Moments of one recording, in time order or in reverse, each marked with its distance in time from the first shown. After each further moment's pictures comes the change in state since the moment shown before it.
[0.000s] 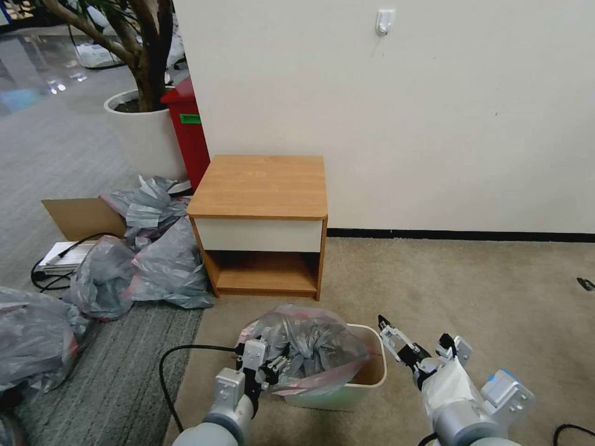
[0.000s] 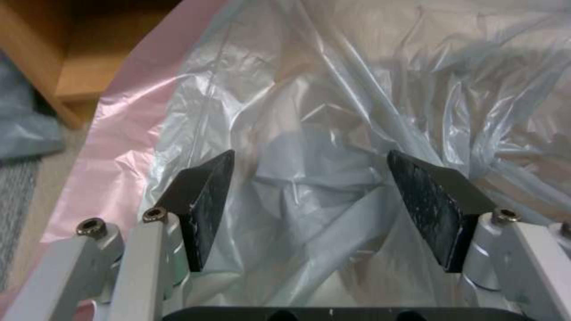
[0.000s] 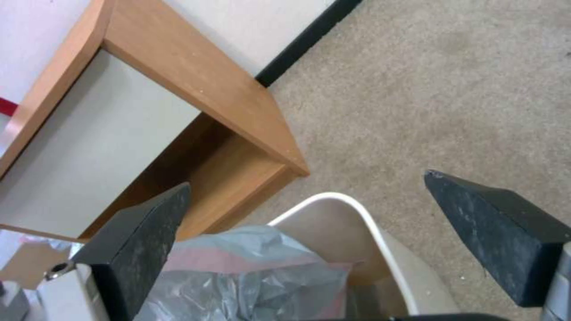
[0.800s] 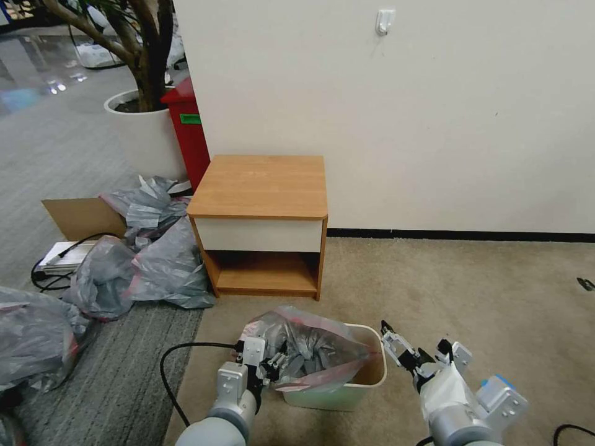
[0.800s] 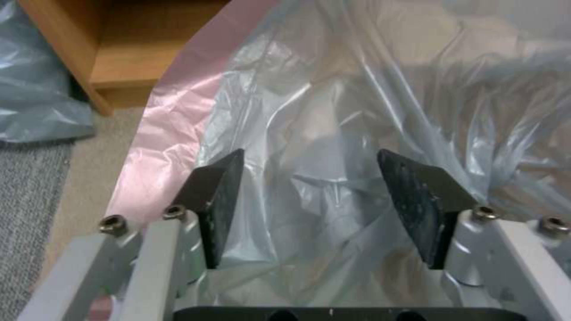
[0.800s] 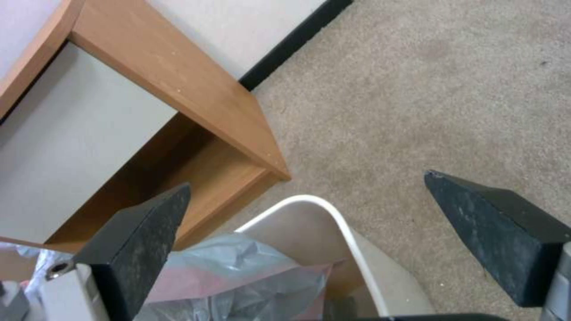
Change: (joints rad) left arm 0.001 -0.009 0.004 -0.027 -0.029 0.046 -0.089; right arm 0.002 0.002 -0.015 -0.047 -0.056 0.032 -0.006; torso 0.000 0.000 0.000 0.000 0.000
